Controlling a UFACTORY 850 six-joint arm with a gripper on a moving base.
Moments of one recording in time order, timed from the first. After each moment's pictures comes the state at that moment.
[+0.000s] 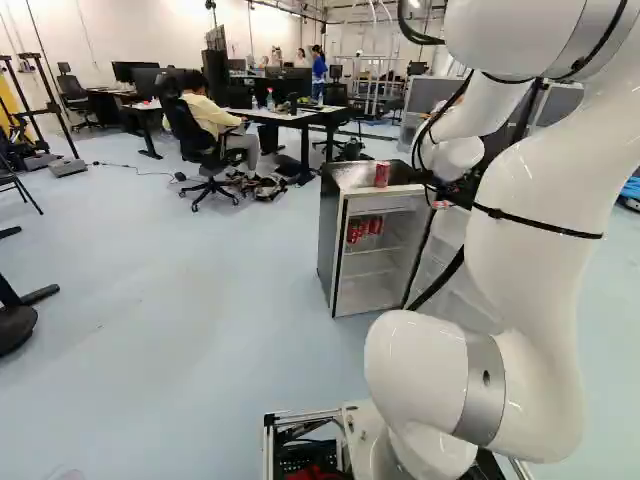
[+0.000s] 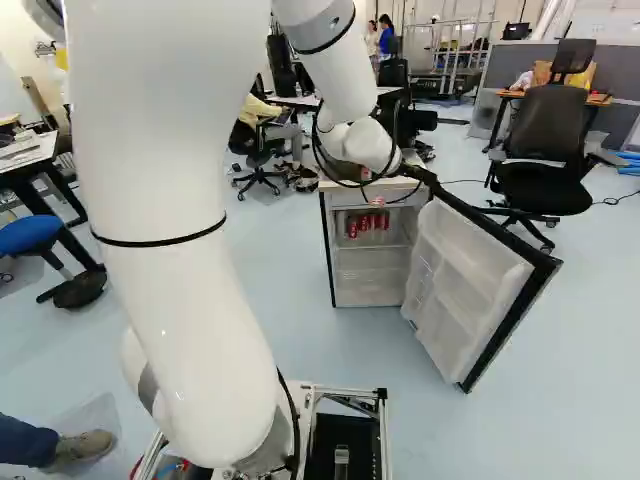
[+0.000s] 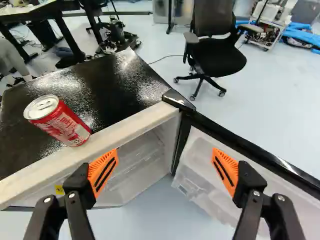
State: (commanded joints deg) arm -29.4 -15.0 -54.1 1.9 14.7 0.0
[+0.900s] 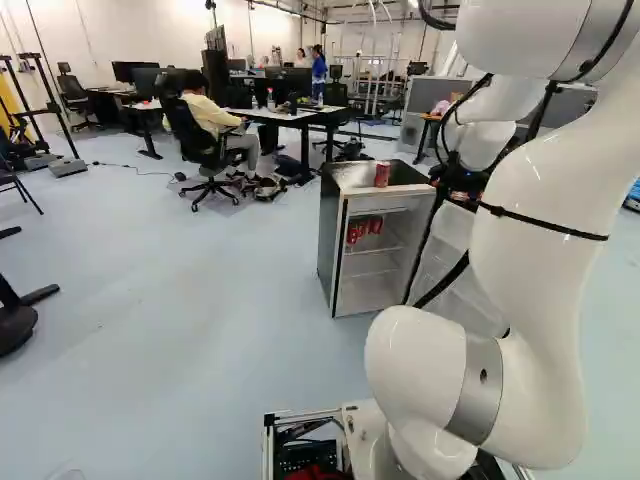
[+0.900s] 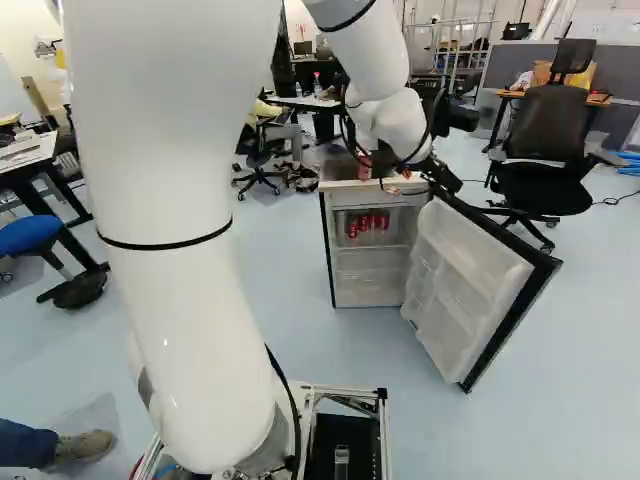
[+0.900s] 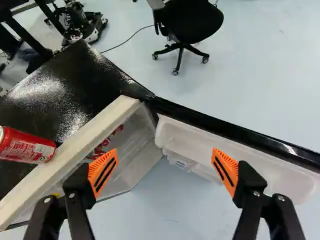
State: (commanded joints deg) arm -35.6 -15.9 -61.6 9.4 -1.5 0.0
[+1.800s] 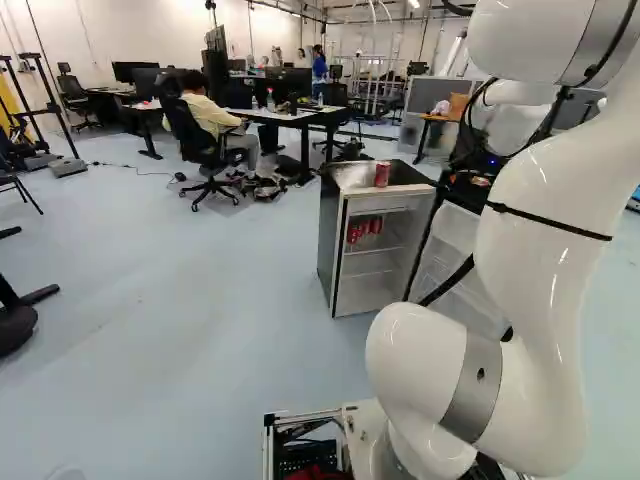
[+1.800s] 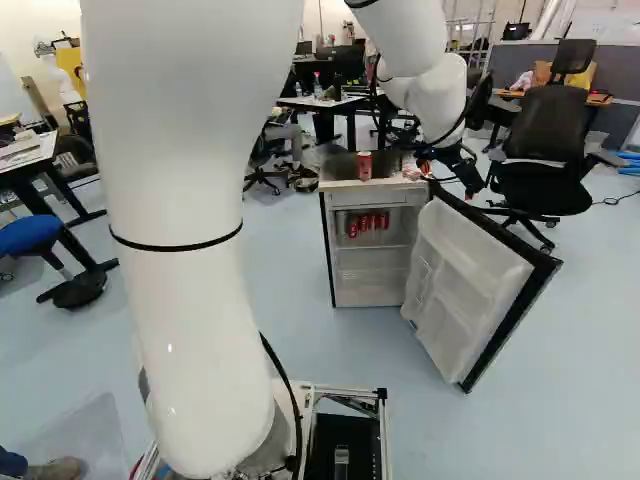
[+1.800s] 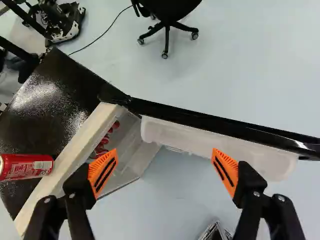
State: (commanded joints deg) arm -41.3 -18.3 -70.4 14.6 -17.4 0.0
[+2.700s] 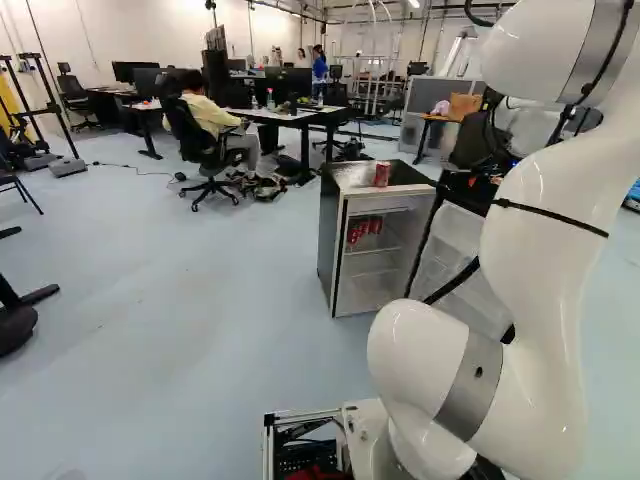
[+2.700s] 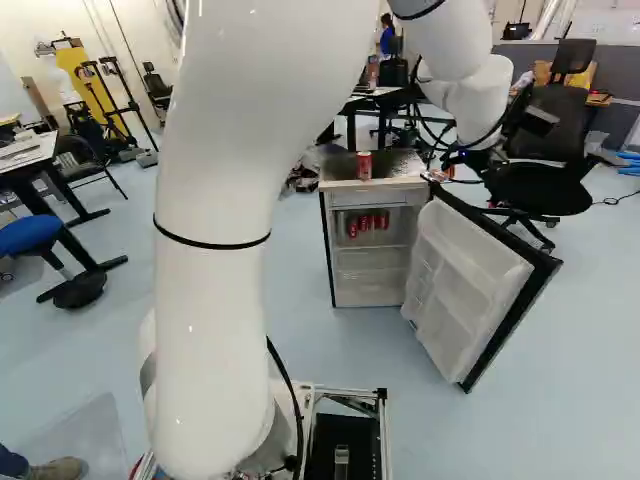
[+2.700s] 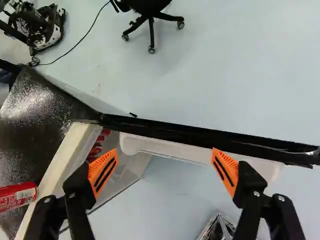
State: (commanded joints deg) arm -46.7 -26.0 -80.0 16.1 -22.7 0.0
